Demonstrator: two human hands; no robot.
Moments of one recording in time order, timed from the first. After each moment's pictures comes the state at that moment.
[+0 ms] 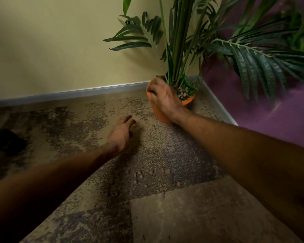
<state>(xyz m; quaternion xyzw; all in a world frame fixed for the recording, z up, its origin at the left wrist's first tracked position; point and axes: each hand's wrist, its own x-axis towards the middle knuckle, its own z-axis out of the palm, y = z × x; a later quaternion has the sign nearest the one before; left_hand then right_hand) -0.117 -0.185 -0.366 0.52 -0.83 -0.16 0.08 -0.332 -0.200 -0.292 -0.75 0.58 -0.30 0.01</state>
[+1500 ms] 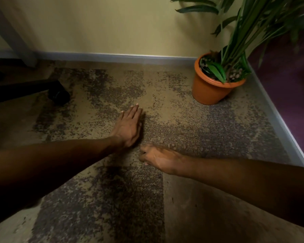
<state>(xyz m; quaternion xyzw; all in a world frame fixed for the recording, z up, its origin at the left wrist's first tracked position) 0.017 -0.129 -0.424 0.55 -0.82 -0.14 0.03 -0.177 -0.041 -0.427 -0.93 0.31 -0.02 0.18</state>
